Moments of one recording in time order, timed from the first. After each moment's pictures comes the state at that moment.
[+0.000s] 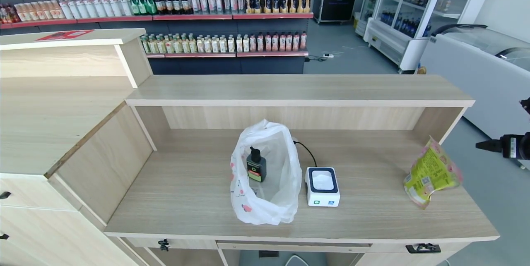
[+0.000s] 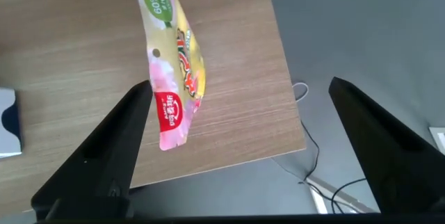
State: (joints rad) left arm 0.00 0.00 0.00 0.00 0.04 -0.01; right arm -0.53 1.82 -1.06 -0.18 0.23 -0.25
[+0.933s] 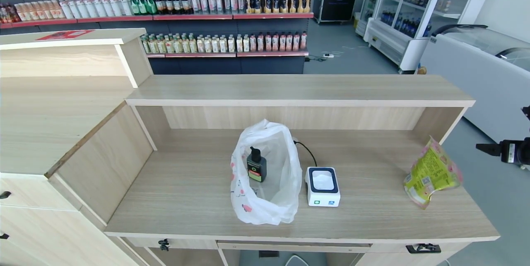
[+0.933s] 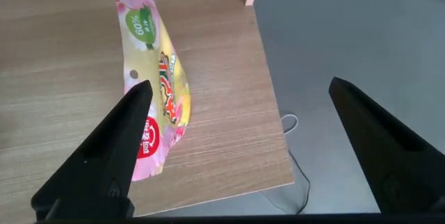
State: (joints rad) left arm 0.00 0.00 0.00 0.00 0.04 -0.01; right arm -0.57 1.89 -0.96 -0.47 0.29 -0.27
